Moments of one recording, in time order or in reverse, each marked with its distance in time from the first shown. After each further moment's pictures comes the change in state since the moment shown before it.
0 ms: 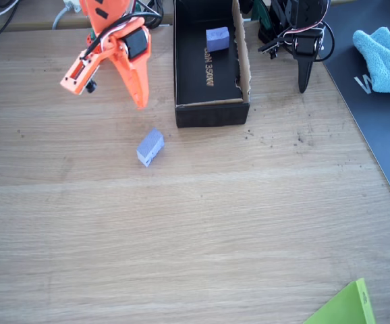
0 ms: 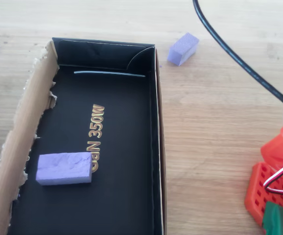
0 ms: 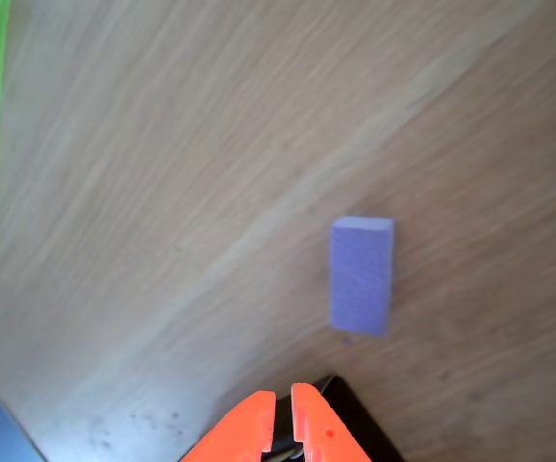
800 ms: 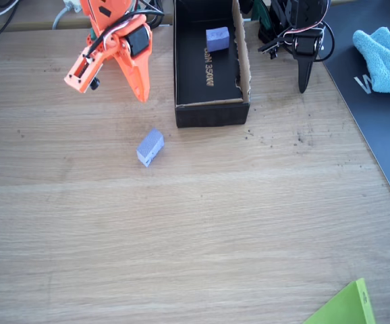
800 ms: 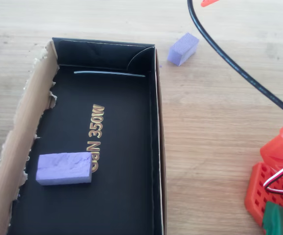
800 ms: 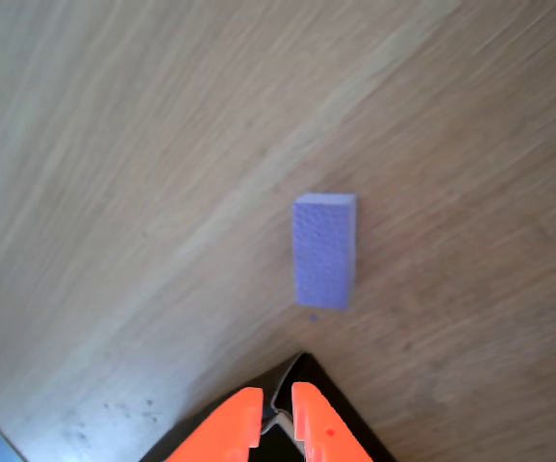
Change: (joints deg) arm -0.3 1.5 1.4 4.3 -0.4
